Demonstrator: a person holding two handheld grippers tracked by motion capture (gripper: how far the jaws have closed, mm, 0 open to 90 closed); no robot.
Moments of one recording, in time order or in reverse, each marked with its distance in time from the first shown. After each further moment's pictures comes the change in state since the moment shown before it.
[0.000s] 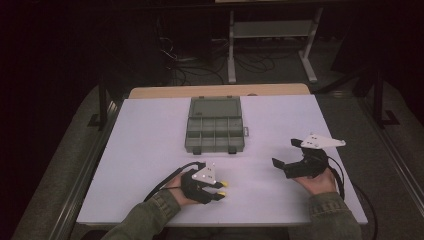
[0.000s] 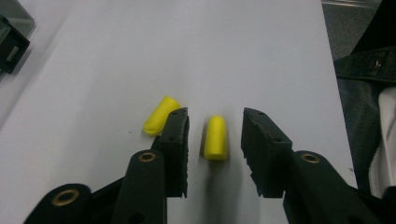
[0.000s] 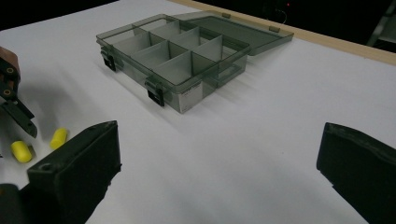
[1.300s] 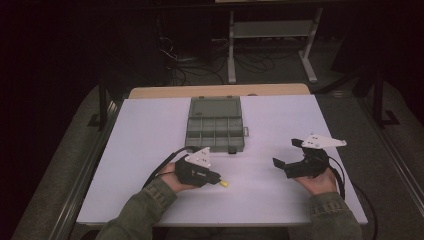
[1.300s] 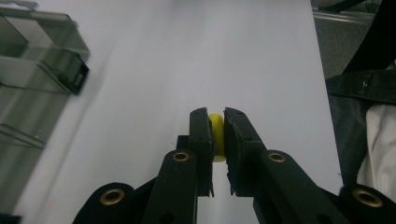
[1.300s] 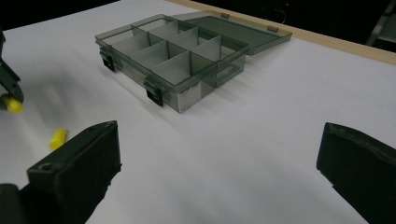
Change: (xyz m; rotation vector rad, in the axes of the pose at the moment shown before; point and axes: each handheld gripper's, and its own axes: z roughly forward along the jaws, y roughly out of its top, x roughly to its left) left arm 0.028 0.023 -0.040 -0.041 -0.005 -0.027; right arm -0.001 0.000 -0.001 0.001 -0.002 0.007
